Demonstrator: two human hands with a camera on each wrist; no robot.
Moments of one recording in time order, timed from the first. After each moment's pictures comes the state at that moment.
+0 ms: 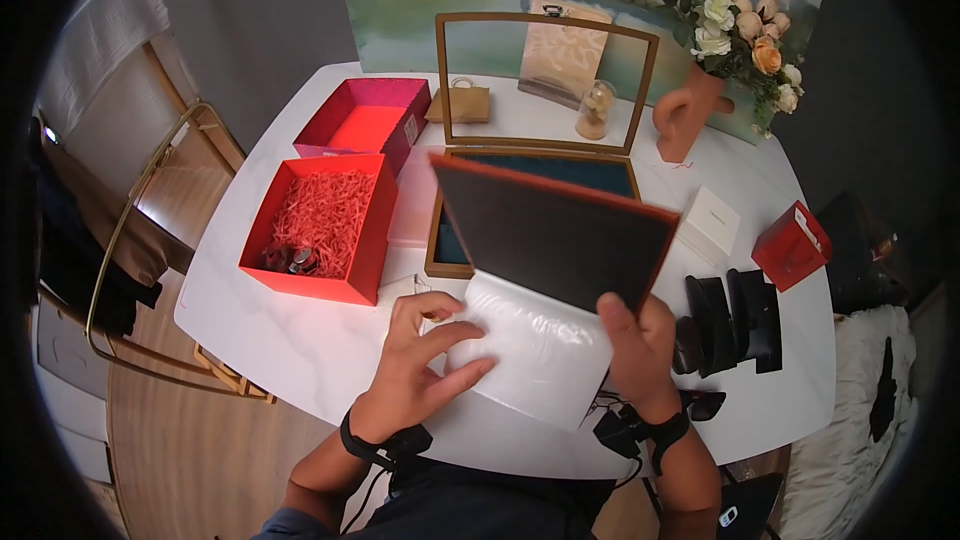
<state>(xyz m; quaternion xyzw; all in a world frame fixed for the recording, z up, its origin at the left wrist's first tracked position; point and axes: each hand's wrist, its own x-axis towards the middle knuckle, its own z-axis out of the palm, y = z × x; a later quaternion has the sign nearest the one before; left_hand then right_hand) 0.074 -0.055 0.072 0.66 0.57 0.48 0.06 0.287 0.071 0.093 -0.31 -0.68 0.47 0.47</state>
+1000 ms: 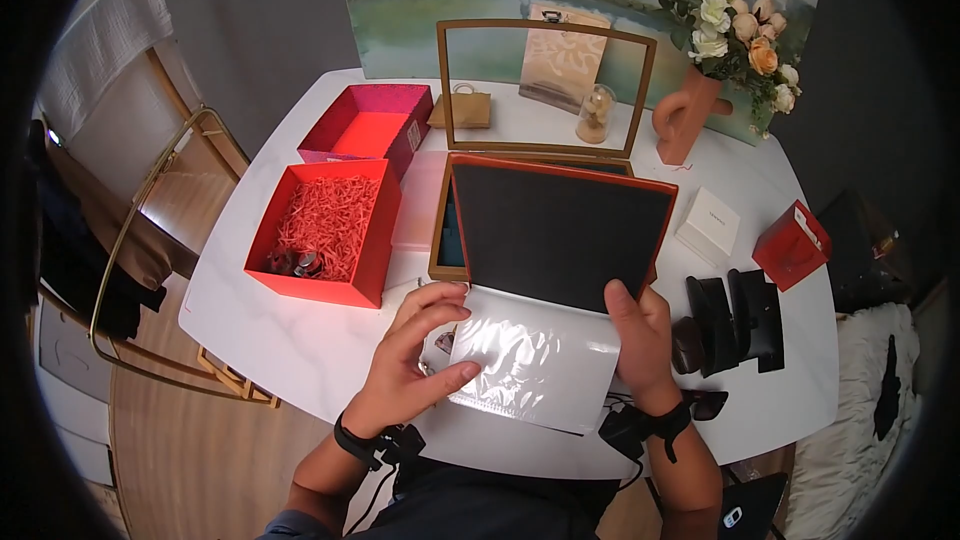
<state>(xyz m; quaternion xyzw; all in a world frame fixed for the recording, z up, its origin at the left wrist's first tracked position) 0.063 -0.058 0.074 0.61 0.51 0.55 0.25 0.290 0.081 0.082 -0.32 -0.60 0.58 0.45</state>
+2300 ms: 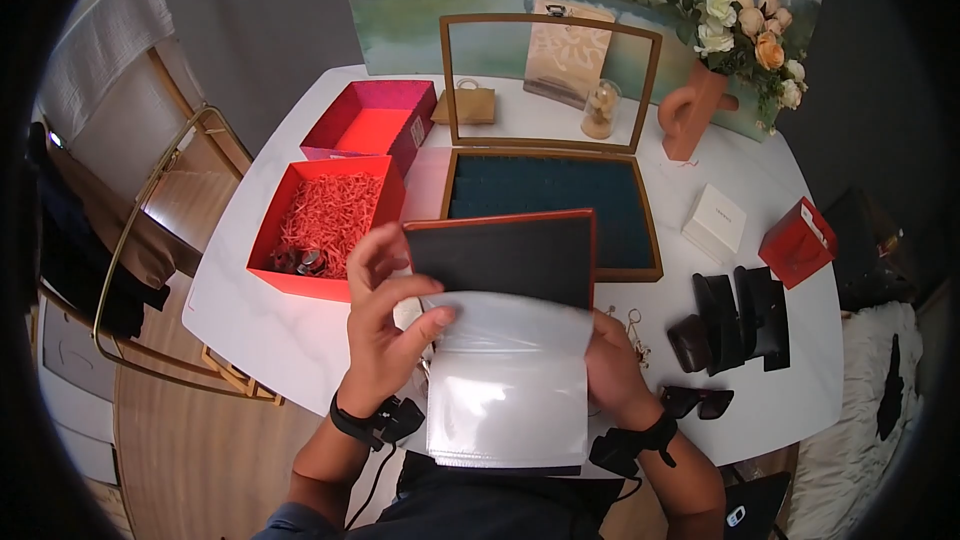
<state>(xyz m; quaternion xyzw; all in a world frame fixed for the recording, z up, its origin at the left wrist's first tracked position) 0.048 -0.040 0.085 0.59 0.55 0.59 -0.01 0.284 0.059 0.056 -0.31 -0.55 0.72 0.30</state>
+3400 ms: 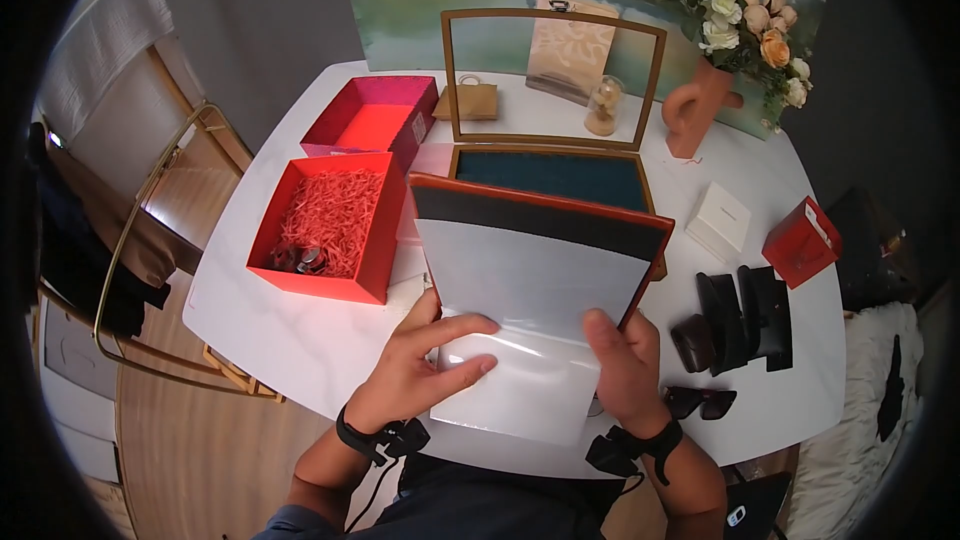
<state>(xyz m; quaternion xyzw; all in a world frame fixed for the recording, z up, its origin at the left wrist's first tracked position) 0.064 -0.054 0.088 0.63 0.53 0.51 0.25 0.278 0.048 0.085 -0.29 -0.59 0.61 0.43</state>
